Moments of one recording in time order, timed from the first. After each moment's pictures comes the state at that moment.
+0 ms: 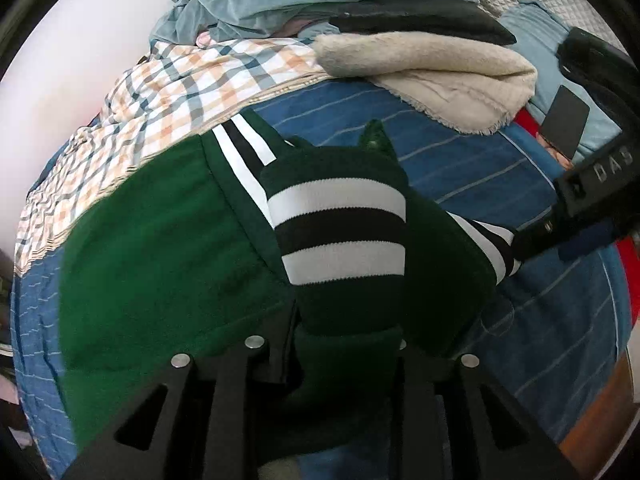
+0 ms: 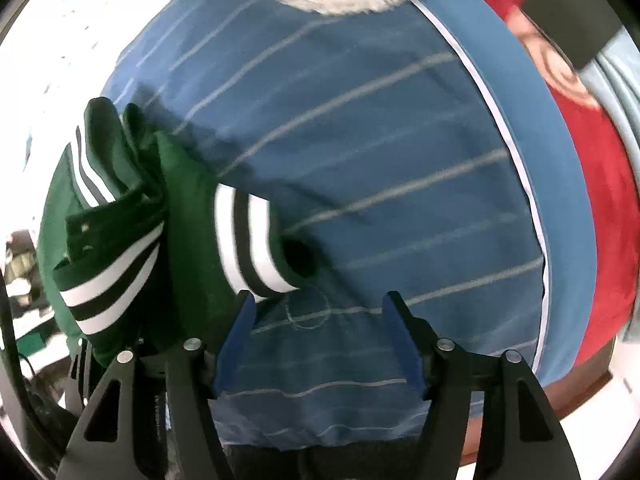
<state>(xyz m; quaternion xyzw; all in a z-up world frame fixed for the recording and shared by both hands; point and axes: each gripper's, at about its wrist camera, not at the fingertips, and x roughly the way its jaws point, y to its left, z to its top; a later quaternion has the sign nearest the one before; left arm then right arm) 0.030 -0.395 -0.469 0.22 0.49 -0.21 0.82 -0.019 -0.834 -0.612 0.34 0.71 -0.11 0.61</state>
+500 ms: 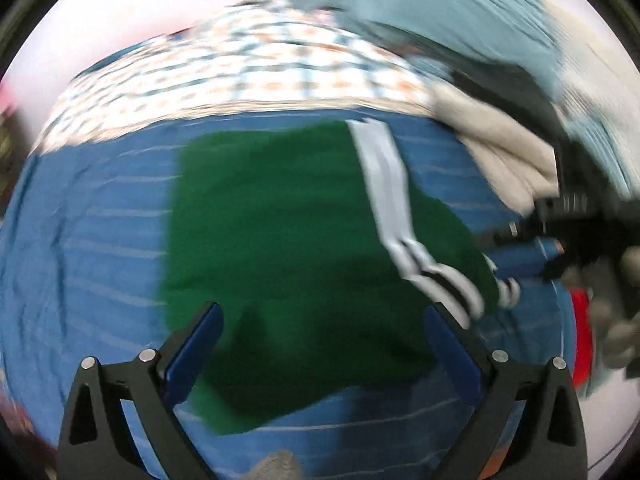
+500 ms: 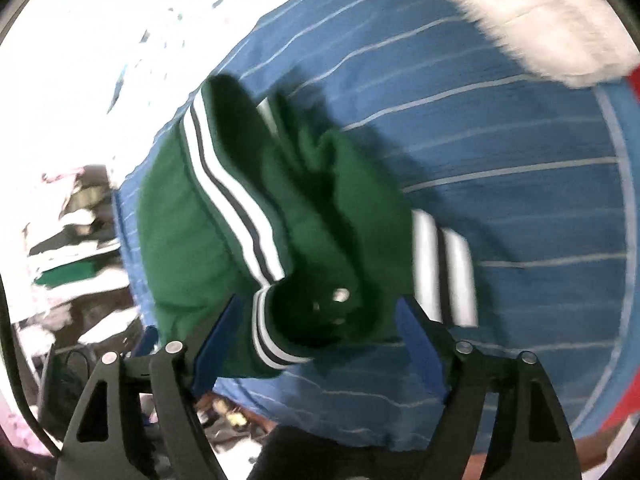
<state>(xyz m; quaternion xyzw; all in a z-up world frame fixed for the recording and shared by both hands) 0.034 -0.270 -0.411 0.03 0.54 -0.10 0.84 0.055 -0.777 -0.594 0.37 0.68 0.07 0.63</state>
